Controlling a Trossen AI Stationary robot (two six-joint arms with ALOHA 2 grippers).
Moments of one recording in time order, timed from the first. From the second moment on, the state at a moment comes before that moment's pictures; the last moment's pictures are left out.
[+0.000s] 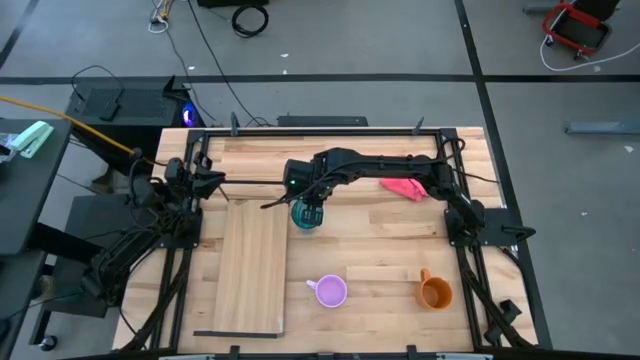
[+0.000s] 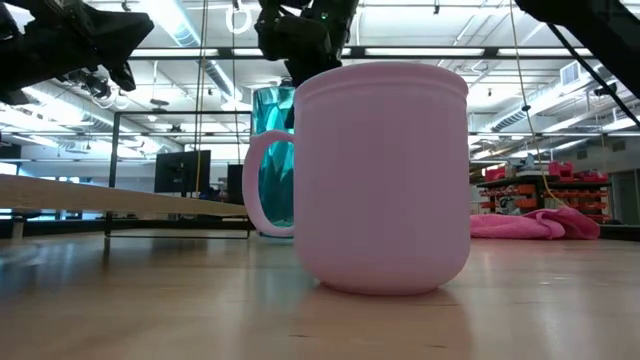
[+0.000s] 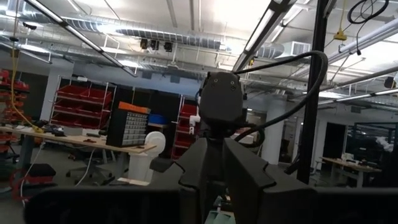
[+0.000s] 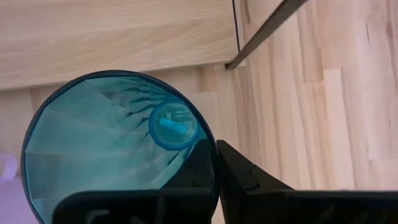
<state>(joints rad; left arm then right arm) 0.88 0.01 0.01 0.59 0.69 -0.57 -0.07 2.20 2.21 -1.23 0.02 0.08</state>
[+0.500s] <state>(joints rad) 0.88 0.01 0.01 0.59 0.69 -0.57 -0.06 2.20 2.21 -1.23 0.01 0.07</state>
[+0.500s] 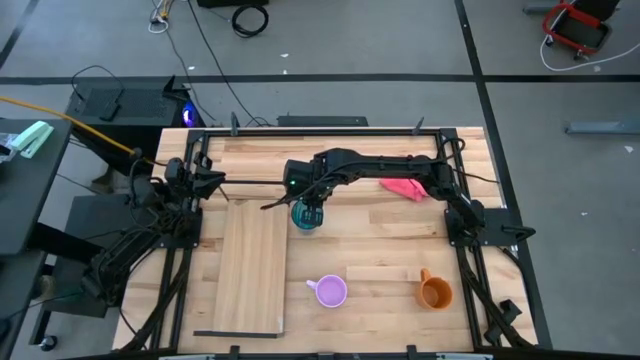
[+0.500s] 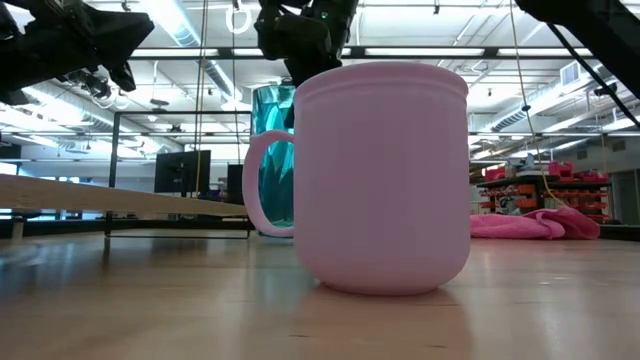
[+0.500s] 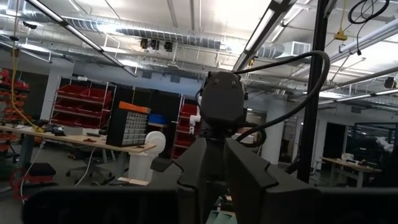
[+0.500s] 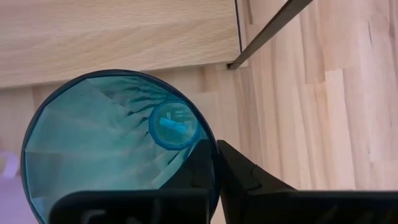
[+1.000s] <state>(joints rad) 0.88 0.01 0.01 0.58 0.69 -0.57 -0.06 2.21 2.21 -1.22 -0.01 0.05</state>
